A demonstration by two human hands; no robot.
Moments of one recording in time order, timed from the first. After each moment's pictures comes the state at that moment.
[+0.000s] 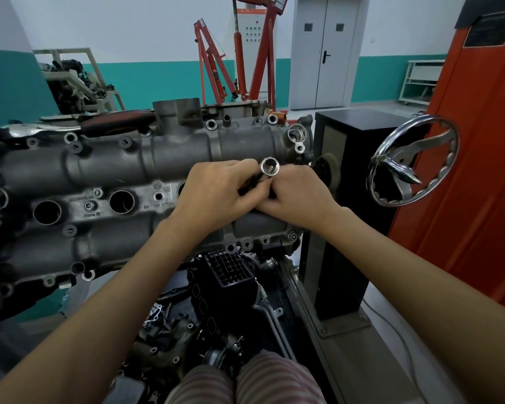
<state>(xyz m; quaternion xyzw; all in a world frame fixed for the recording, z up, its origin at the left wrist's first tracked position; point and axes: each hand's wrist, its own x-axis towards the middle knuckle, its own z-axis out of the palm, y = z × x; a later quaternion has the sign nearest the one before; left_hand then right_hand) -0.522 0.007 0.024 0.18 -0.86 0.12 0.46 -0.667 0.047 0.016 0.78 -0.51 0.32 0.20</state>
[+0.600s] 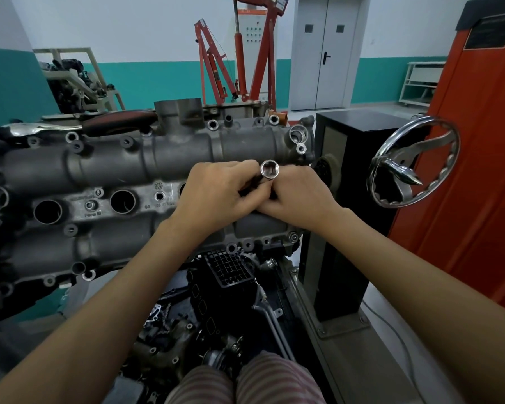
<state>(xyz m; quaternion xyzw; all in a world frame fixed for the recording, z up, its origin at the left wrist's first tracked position) -0.521 0.008 0.023 0.17 -0.85 0.13 0.47 -0.668 0.047 0.017 0.77 -0.51 0.32 0.20</state>
